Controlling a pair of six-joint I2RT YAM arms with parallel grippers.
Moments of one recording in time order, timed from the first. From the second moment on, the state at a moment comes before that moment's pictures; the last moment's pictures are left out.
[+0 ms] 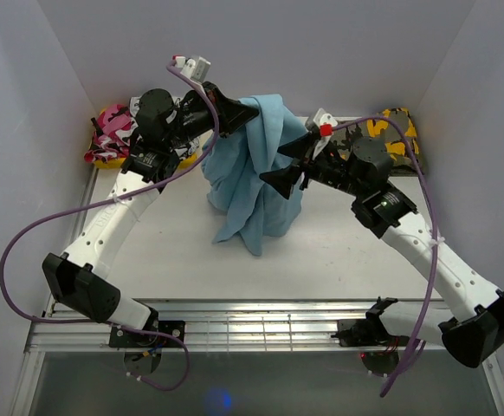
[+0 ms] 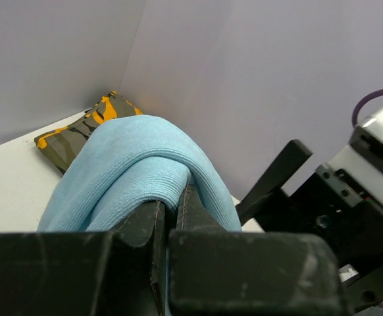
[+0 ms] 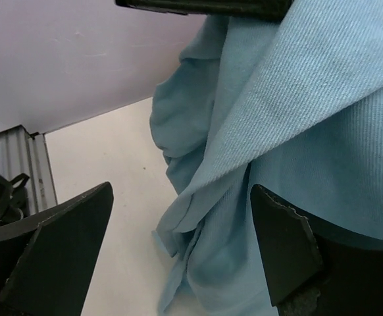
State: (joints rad) left arm -0.44 1.45 1.56 0.07 0.57 -0.49; right arm 0.61 1.13 1.17 0.01 -0.53 0.06
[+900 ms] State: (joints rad) left arm -0.42 1.10 1.53 -0.06 0.06 -0.11; right arm 0.78 1.49 1.50 -0.05 -0.31 -0.27
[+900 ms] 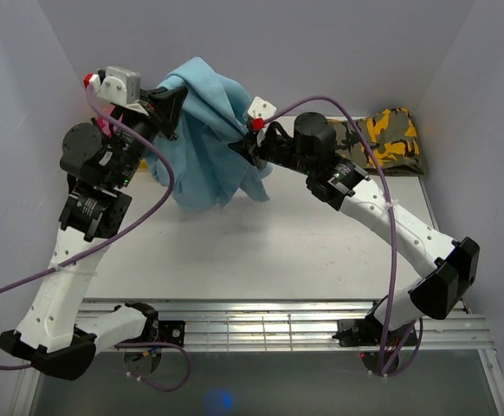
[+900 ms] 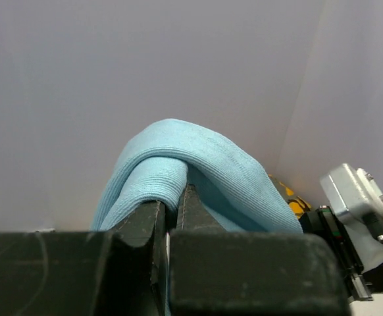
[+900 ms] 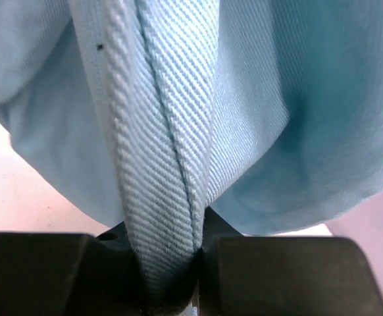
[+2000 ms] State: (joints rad) left arm -0.16 1.24 1.18 -0.62 0.67 0.19; right arm 0.07 1.05 0.93 -1.07 -0.25 -1.49
